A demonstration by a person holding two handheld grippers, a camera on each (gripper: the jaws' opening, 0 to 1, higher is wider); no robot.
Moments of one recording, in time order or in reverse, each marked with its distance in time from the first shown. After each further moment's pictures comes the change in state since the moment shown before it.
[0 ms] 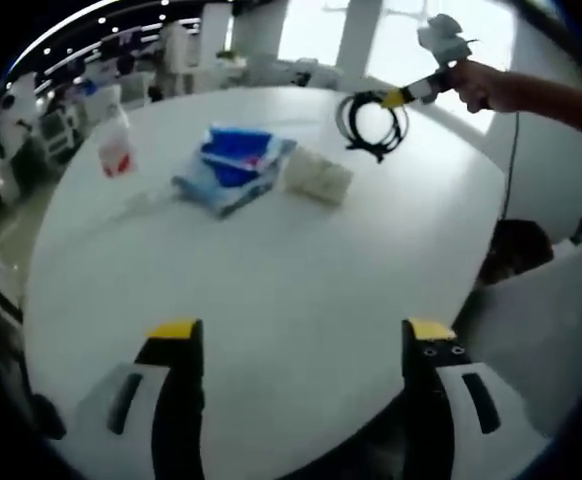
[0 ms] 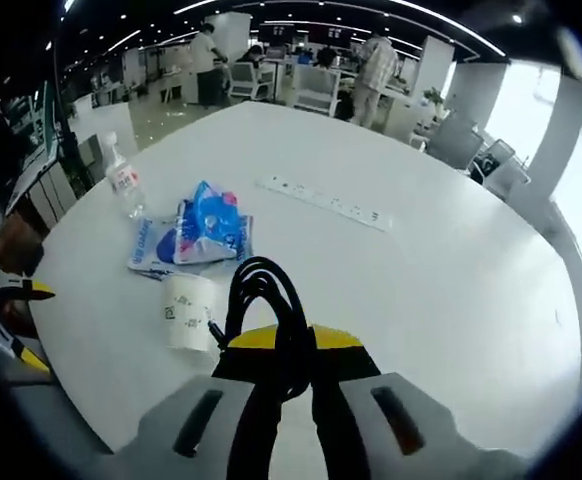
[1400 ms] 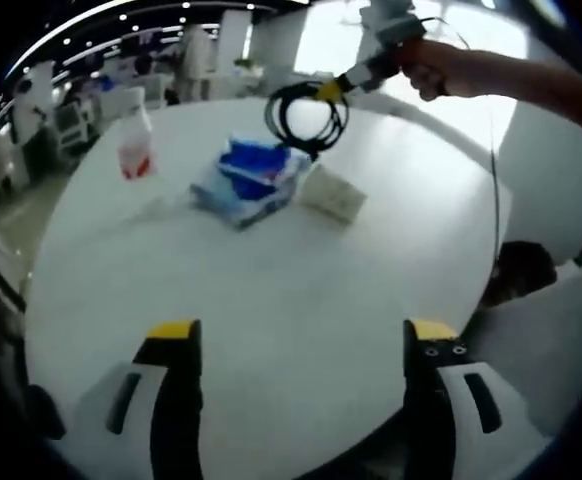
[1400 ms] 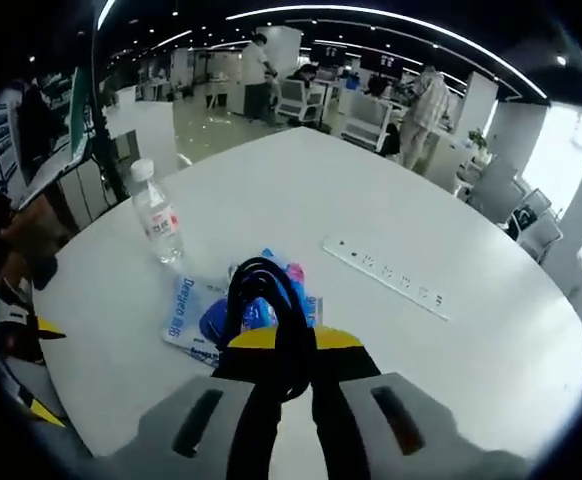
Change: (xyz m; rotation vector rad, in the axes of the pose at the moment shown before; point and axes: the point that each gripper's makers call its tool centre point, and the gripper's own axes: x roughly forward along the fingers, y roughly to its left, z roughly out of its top) left arm -0.006 0.010 0.012 -0.057 -0.055 0.028; right arm 0.048 0.078 0.108 -0.138 -0.112 0.116
